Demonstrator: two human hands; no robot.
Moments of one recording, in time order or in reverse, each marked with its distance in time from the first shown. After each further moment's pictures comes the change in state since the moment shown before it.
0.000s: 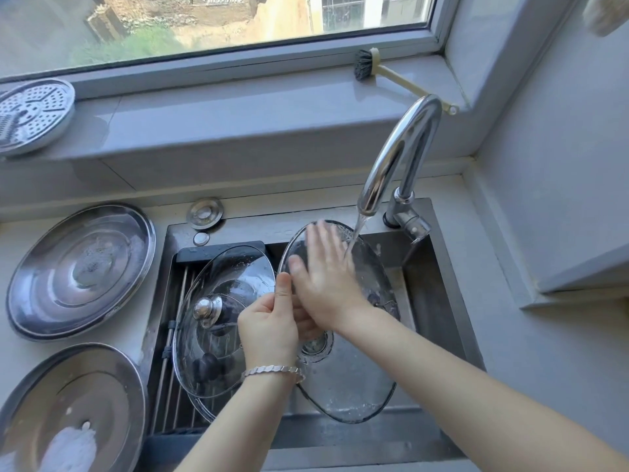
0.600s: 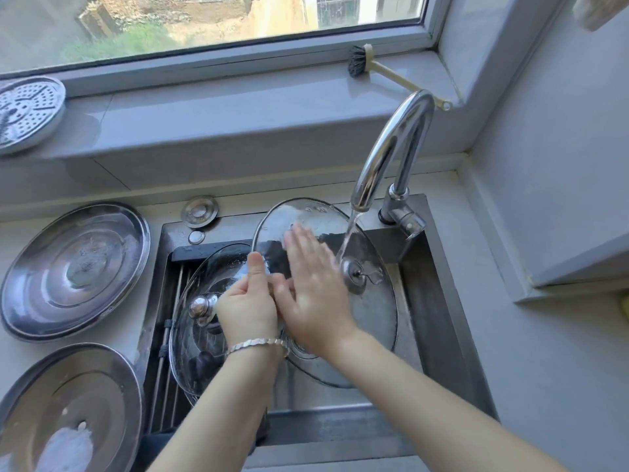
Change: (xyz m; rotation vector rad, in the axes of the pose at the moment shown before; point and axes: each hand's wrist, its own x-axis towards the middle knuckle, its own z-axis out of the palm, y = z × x) left_hand 0.016 0.011 -0.001 -0.071 0.142 0.064; right_hand -0.025 -0.006 0.018 0.025 0.313 -0.283
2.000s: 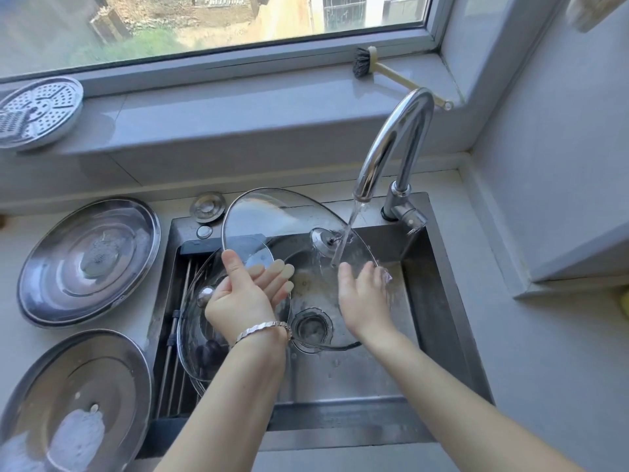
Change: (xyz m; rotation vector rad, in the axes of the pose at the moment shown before) left_hand -0.014 0.007 -0.005 -0.248 0.175 -0.041; right_hand -0.023 0.037 -0.017 0.225 -0.214 0.772
